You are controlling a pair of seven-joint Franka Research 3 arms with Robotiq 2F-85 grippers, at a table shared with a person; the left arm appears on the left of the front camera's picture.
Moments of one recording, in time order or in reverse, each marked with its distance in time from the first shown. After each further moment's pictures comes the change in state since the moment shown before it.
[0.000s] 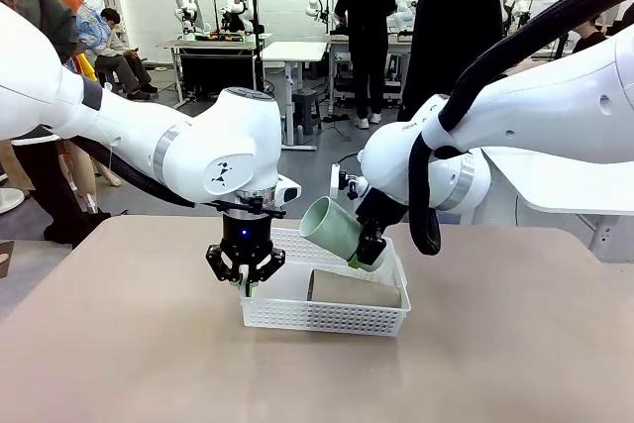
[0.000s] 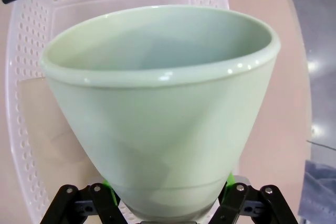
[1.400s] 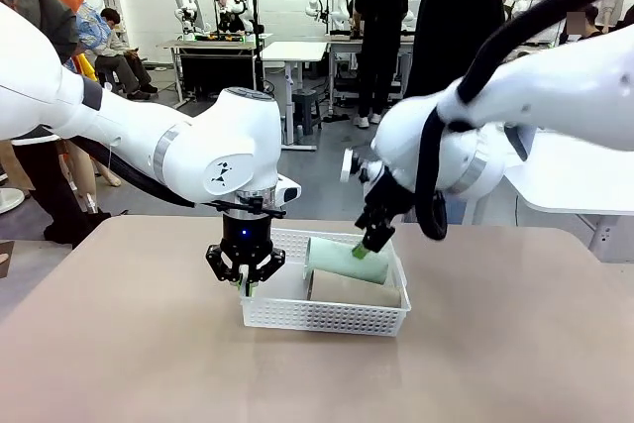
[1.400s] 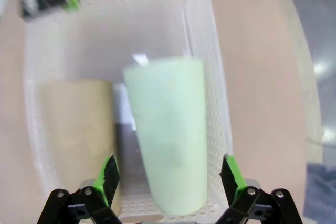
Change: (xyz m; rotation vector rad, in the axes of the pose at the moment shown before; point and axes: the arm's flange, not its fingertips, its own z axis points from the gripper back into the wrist) left arm 0.000 0.000 0.000 0.000 0.000 0.000; right arm -0.004 -0.004 0.046 0.042 -0.127 -0.063
